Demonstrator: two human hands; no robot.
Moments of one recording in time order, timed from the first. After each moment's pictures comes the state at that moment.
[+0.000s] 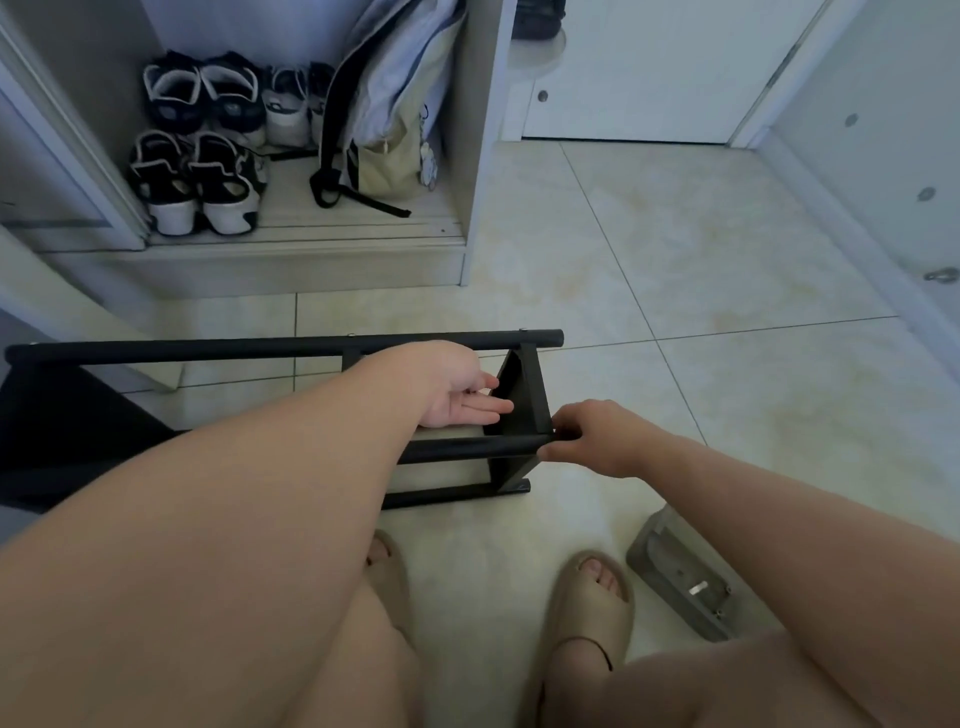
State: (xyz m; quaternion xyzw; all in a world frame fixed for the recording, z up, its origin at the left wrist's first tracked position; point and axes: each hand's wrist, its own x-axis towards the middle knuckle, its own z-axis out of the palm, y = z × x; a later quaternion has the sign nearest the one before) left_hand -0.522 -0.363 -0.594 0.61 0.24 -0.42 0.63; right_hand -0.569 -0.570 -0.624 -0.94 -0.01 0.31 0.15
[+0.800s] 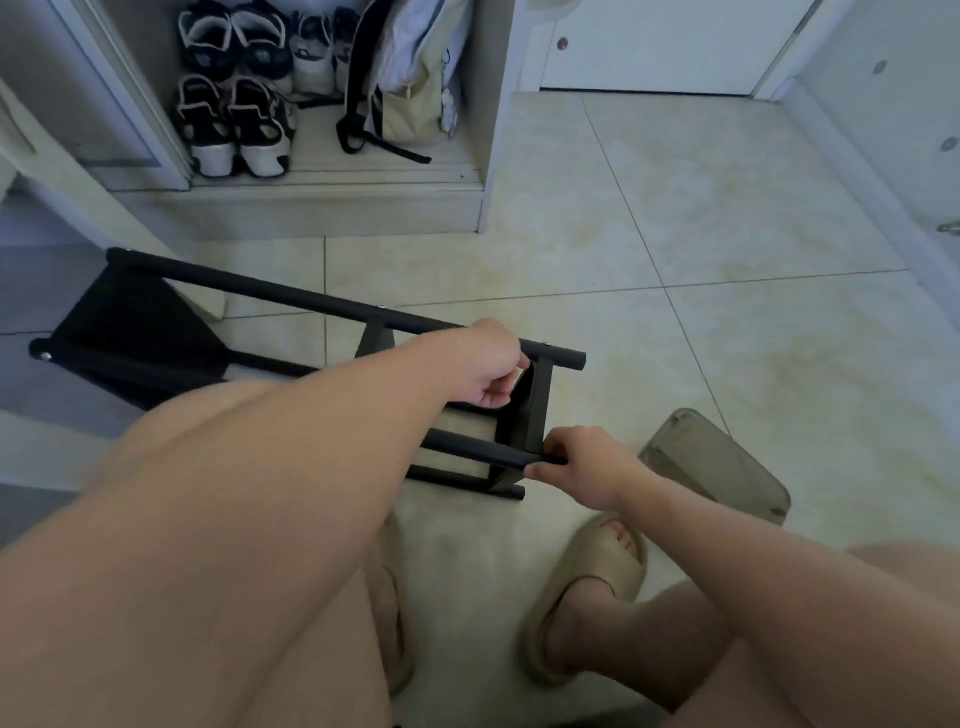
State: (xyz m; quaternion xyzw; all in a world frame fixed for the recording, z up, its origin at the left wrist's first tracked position) left_hand -0.619 -0.371 -0.587 0.73 0.17 -0.39 0.54; right_hand -0.713 -0.531 -0.629 -0.93 0.00 0.31 0.19
